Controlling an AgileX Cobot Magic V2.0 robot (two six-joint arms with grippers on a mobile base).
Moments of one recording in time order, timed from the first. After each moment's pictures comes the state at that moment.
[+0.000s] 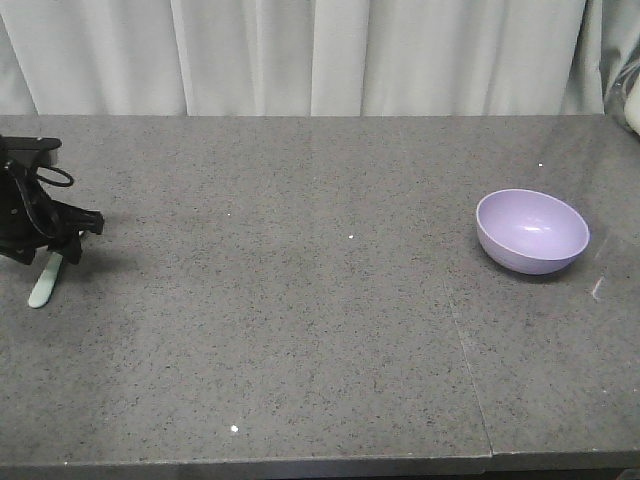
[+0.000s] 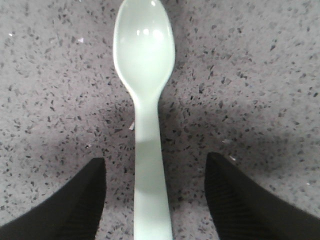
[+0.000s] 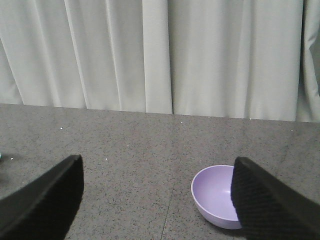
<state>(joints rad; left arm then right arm) 0.05 1.94 -1.54 0.01 0.99 -0.05 -0.02 0.53 -0.87 0.39 0.62 -0.34</state>
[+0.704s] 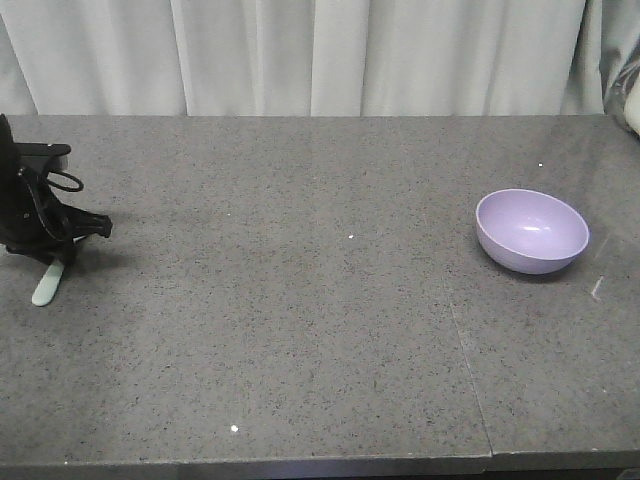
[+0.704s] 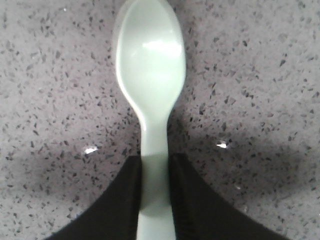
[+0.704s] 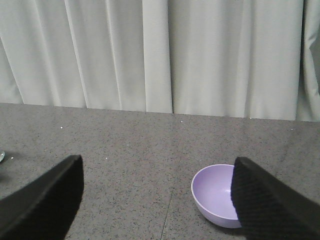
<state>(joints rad) 0.05 1.99 -1.56 0.01 0.96 -0.05 -0.02 0.53 -0.87 0.39 0.62 -0.34</state>
